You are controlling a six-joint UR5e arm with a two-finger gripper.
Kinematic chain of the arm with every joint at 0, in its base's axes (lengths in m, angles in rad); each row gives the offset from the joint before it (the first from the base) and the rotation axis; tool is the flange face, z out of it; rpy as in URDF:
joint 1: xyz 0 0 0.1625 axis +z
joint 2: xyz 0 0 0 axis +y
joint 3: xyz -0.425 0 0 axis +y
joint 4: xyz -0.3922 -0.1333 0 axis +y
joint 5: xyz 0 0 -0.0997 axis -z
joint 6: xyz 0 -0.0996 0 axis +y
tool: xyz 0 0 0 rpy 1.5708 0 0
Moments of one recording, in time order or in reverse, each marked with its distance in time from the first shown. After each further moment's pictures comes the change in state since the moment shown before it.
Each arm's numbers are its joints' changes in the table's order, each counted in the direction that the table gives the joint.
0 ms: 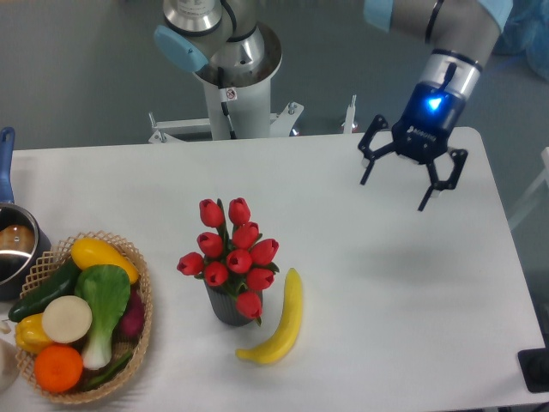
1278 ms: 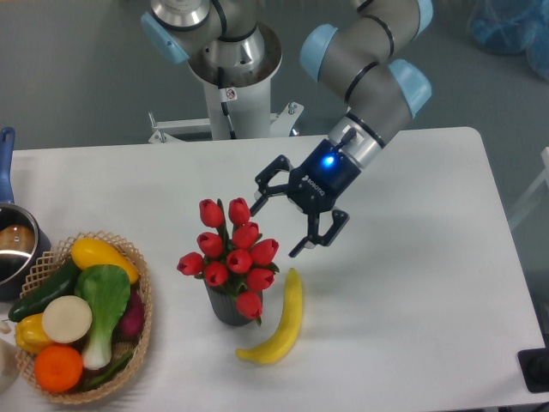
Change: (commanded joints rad) arm -0.227 0.064 0.066 0.000 -0.127 -0.081
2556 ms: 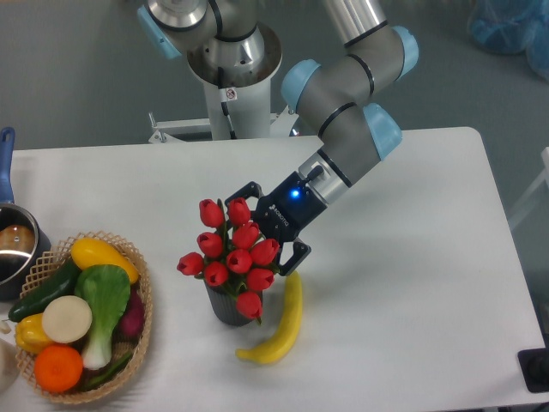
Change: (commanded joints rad) arm -0.077 0.080 -0.026 -0.052 0.002 -0.017
